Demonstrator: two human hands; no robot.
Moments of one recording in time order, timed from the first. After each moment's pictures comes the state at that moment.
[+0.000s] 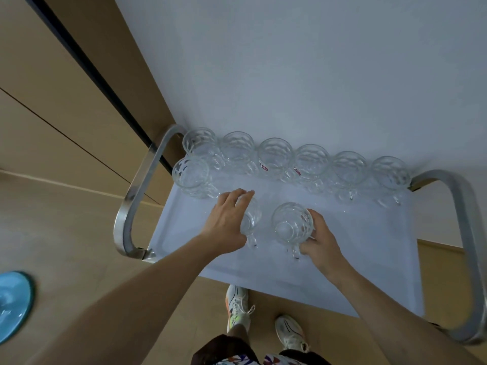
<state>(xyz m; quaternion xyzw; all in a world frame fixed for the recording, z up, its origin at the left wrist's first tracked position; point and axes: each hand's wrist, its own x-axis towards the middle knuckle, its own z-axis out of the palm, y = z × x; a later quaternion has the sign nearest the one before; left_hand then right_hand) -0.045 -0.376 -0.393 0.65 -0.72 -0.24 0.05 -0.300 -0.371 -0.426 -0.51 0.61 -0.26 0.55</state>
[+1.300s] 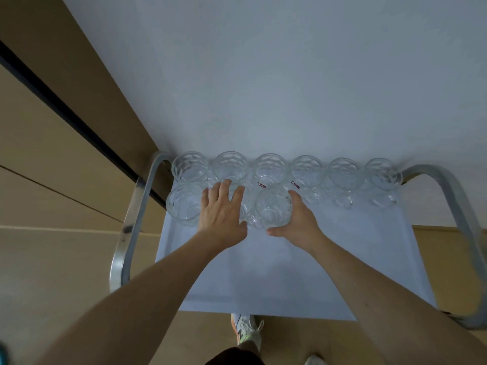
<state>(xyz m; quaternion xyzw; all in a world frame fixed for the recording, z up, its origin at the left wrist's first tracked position) -0.016 -0.446 -0.397 0.64 -0.76 -0.09 0.00 -0.224 -0.444 -0.415 -0.56 0.66 -0.21 0.45</state>
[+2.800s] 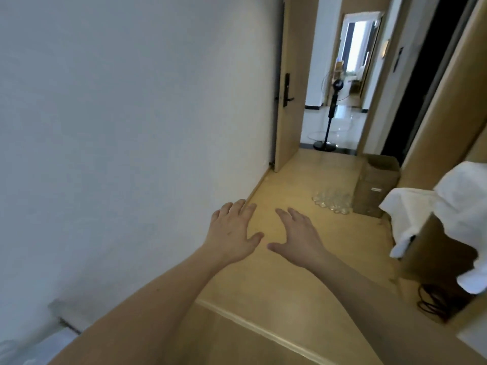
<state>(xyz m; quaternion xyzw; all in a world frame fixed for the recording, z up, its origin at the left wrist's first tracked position) -0.716 -0.155 -0.177 0.04 -0.99 -0.06 0.12 -0.785 0.028 -0.191 -0.24 0.95 -0.21 0.02</state>
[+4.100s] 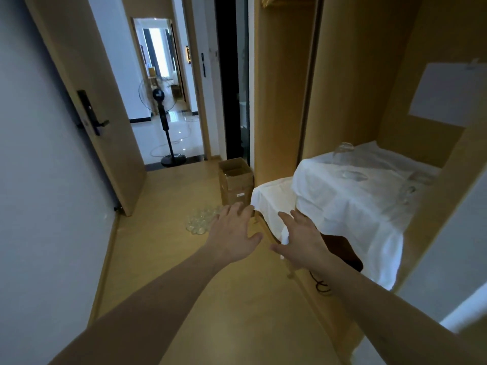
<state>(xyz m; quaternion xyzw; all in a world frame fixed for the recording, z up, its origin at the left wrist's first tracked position) -1.218 0.074 -0.187 -0.31 -0.94 -0.12 0.07 -1.135 0.249 -0.200 0.14 0.98 -0.15 -0.05</state>
